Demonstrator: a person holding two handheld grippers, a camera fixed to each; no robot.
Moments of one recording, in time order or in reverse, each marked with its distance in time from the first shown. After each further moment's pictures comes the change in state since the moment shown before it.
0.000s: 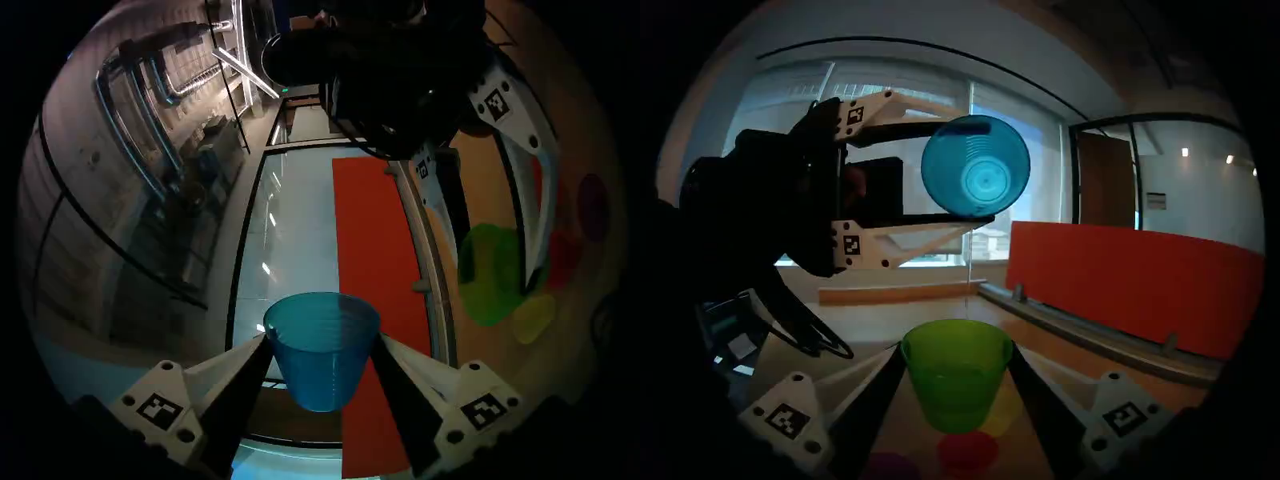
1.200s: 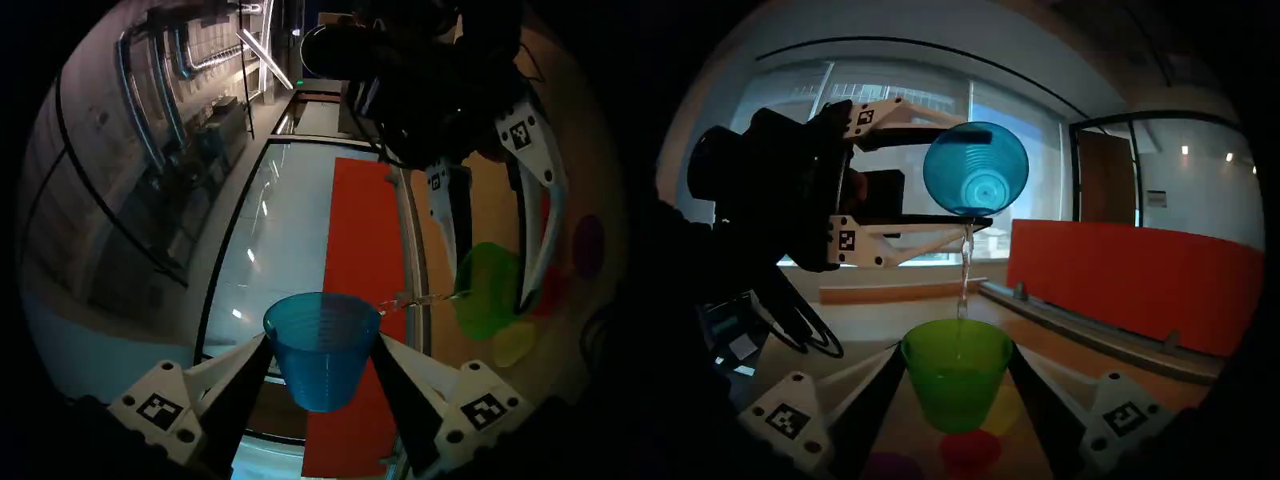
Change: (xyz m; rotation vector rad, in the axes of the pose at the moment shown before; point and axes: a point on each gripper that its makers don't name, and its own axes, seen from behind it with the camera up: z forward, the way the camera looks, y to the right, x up) left arm -0.009 0.008 0.000 -0.051 -0.015 -0.158; right arm -0.004 -0.001 0.000 0.000 -0.004 0.006
